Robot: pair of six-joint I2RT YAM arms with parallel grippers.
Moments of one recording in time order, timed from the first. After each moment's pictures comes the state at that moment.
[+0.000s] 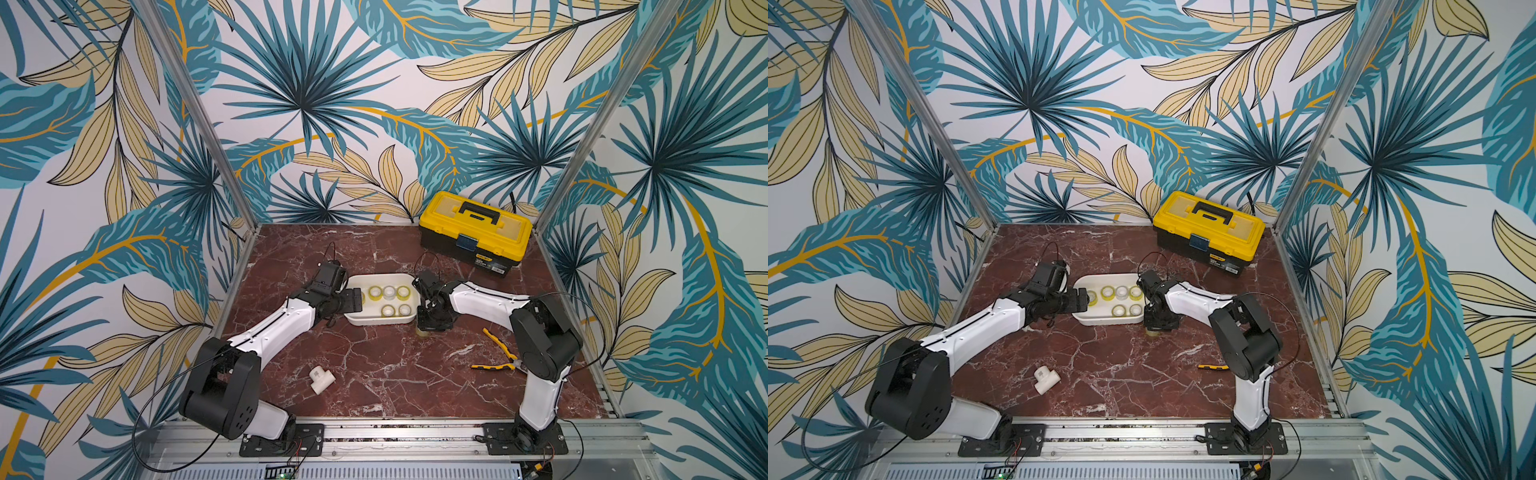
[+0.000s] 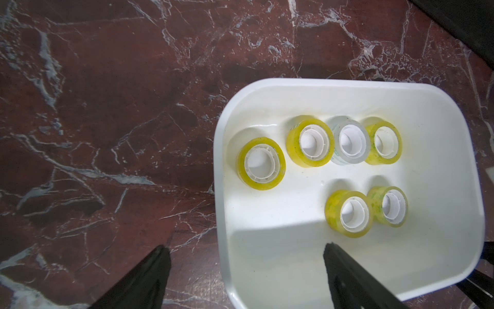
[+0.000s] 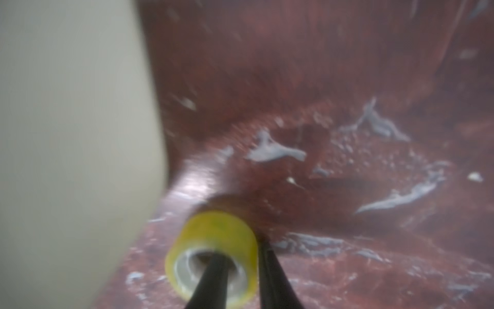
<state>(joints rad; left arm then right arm) -0.36 1.46 0.92 -0.40 -0.01 -0.44 0.59 1.89 1.23 -0.73 0.01 0.65</state>
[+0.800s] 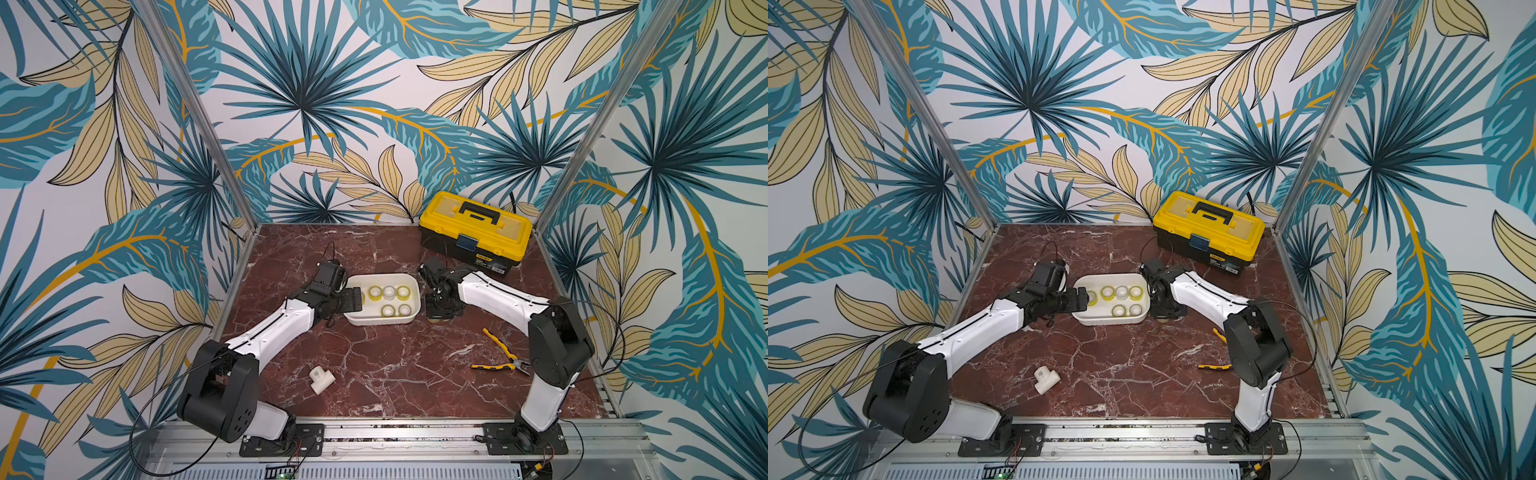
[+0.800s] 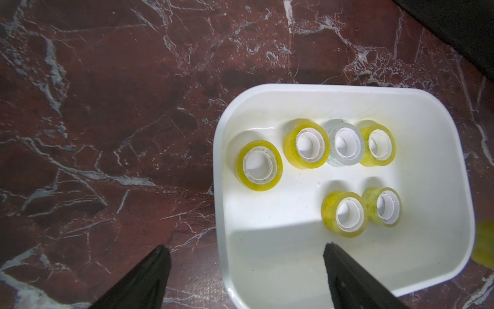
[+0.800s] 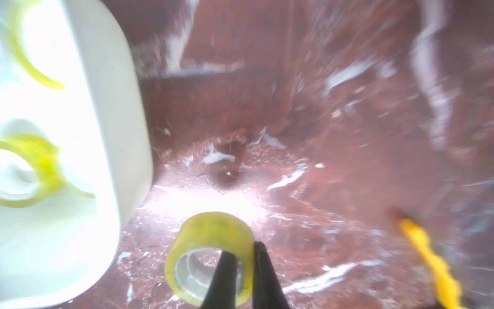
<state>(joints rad) -0.36 1.44 0.92 -0.40 -0.01 -0.44 0.57 1.80 1.41 -0.97 0.21 0.58</state>
